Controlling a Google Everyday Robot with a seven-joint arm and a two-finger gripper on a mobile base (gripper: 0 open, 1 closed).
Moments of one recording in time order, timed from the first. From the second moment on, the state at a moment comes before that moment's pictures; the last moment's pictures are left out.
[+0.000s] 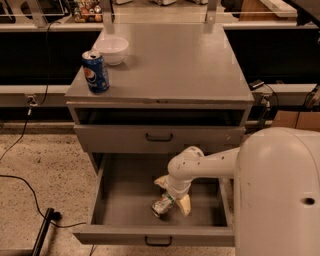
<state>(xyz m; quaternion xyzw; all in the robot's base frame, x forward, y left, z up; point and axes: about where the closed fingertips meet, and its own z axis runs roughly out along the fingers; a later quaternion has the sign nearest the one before) 0.556 -0.051 0.397 -0.91 0.41 0.01 0.10</state>
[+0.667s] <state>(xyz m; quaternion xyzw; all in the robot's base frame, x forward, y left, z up) 0.562 -0.046 0.360 -0.91 0.40 0.05 0.06</state>
